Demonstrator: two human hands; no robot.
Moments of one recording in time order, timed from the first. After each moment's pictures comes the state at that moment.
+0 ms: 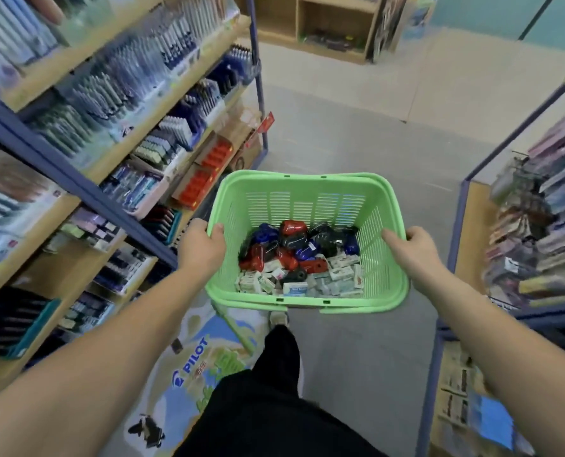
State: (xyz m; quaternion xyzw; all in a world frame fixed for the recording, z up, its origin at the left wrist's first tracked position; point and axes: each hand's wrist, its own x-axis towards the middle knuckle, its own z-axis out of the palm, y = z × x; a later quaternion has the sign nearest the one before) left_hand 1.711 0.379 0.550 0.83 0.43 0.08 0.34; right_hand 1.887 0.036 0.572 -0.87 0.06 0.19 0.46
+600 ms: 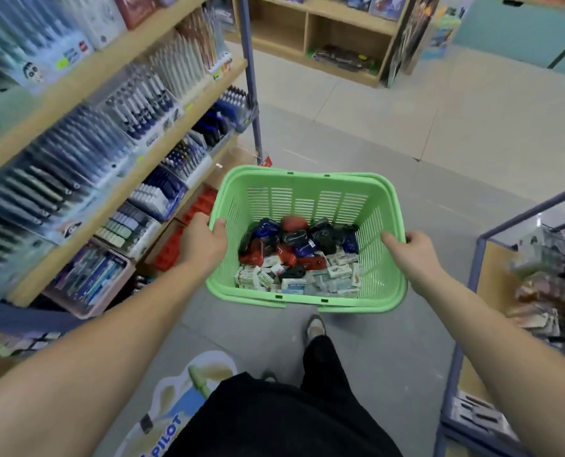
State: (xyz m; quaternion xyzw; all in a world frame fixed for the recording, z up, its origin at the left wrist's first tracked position) left_hand 2.051 0.539 0.543 0.82 0.45 0.07 0.34; right_hand 2.231 0.203 0.570 -0.86 0.03 0.22 0.45
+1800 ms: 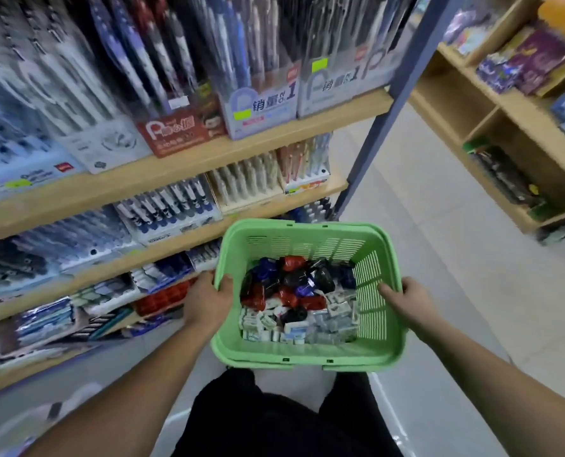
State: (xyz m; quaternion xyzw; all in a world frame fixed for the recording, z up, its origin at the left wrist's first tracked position) left_hand 2.332 0.721 0.469 0.59 0.72 0.12 0.34; right_hand 2.693 0.592 0.501 -0.87 -0.25 0.38 0.17
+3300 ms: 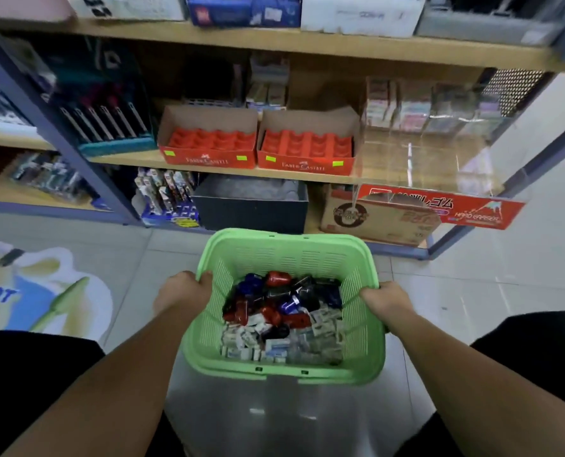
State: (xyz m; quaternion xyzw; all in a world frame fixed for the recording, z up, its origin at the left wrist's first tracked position) left_hand 2.145 0.570 -0.112 0.42 0.88 0.02 0.21; right_hand 2.524 0.630 -0.096 -0.78 -0.45 0.43 0.06
